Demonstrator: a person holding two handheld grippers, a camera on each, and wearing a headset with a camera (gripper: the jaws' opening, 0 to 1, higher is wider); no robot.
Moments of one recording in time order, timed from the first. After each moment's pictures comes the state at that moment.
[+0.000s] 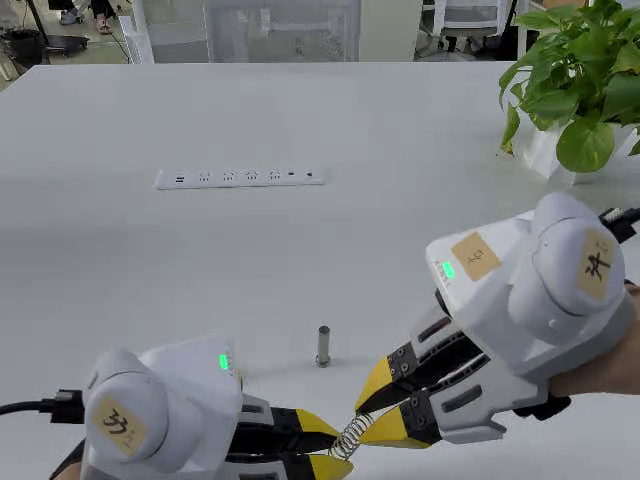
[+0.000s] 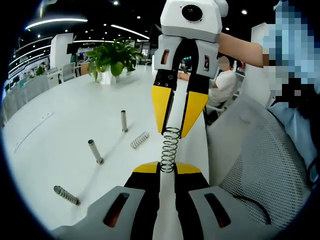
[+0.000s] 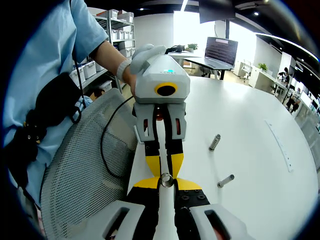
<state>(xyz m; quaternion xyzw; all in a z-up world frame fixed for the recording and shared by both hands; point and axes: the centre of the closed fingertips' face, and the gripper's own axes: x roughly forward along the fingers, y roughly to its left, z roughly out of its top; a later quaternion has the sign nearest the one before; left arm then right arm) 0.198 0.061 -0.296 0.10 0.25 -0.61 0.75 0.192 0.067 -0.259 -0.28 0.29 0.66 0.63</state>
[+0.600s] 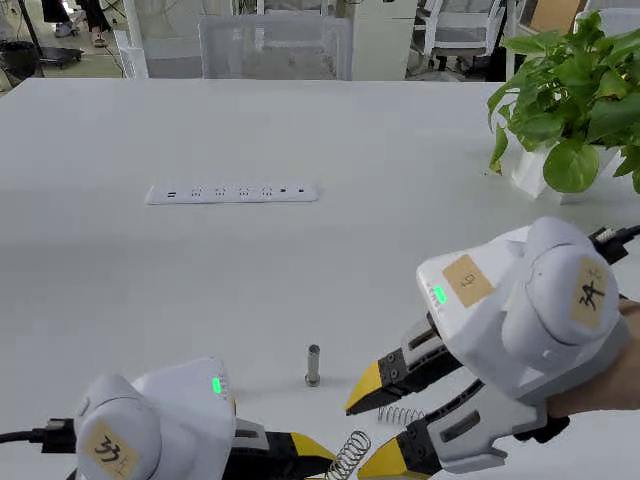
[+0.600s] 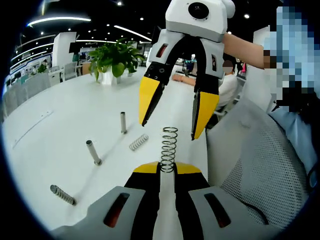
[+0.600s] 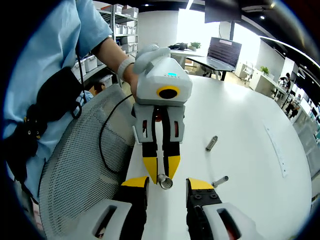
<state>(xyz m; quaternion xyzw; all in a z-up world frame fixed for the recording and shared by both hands) 0.197 0.056 -0.295 0.08 0.24 -0.61 0.75 0.197 0.062 -0.254 -0.32 0.28 0.65 0.63</state>
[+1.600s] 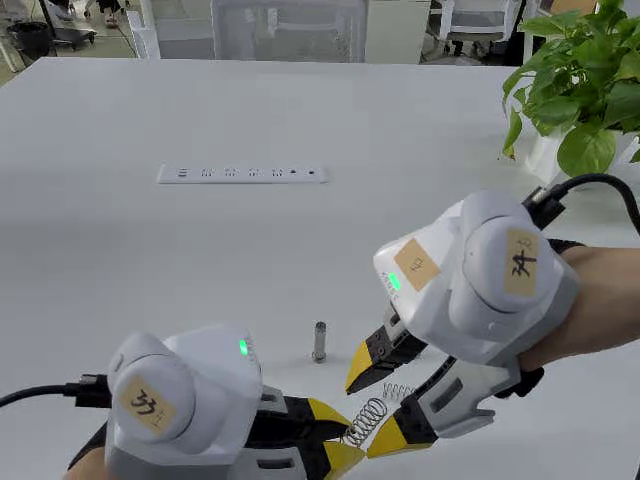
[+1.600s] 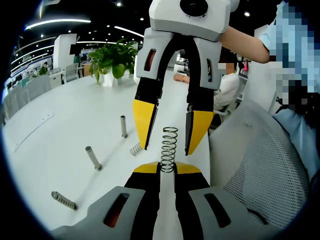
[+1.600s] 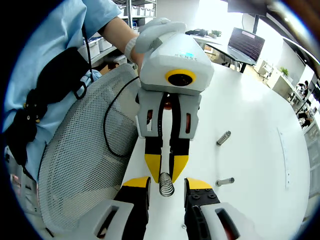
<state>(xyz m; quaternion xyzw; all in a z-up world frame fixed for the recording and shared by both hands) 0.200 0.046 -0.291 0.09 0.24 -0.60 0.76 0.195 0.063 -0.272 -0.38 0.31 0.68 0.55</state>
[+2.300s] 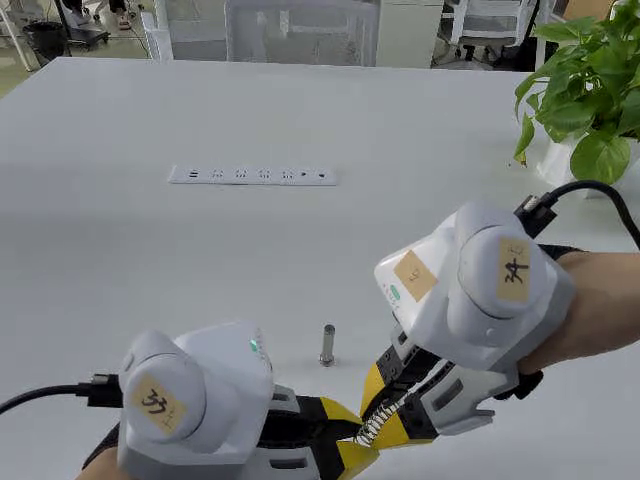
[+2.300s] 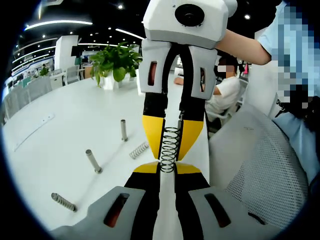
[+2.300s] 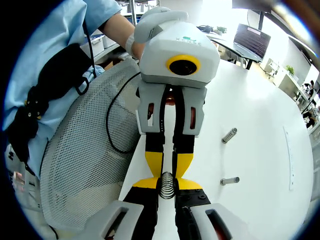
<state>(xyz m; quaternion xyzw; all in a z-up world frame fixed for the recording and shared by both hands) 0.200 0.042 -0.286 0.08 0.23 -0.60 0.76 0.192 0.058 -0.278 -0.39 0.32 0.69 0.52</state>
